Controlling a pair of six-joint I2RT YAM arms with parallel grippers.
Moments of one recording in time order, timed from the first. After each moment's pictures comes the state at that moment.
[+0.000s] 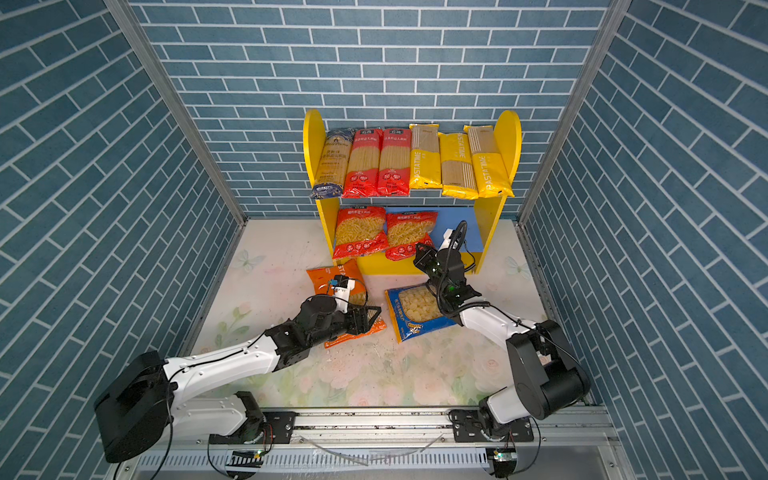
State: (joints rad) left arm -0.85 1.26 0.59 0.22 0.02 -0.70; right arm 0.46 1.47 0.81 0.47 0.03 0.89
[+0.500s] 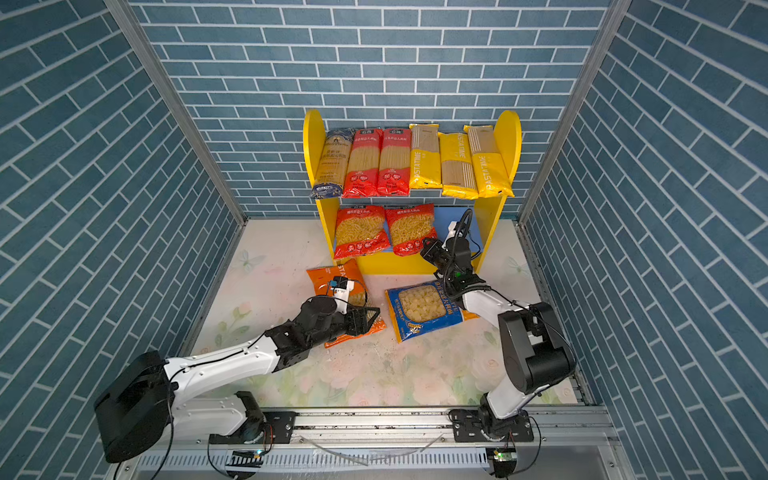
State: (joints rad) left arm -0.85 1.26 0.58 0.22 0.01 -0.70; right arm 0.36 1.63 0.90 0.50 -0.13 0.84
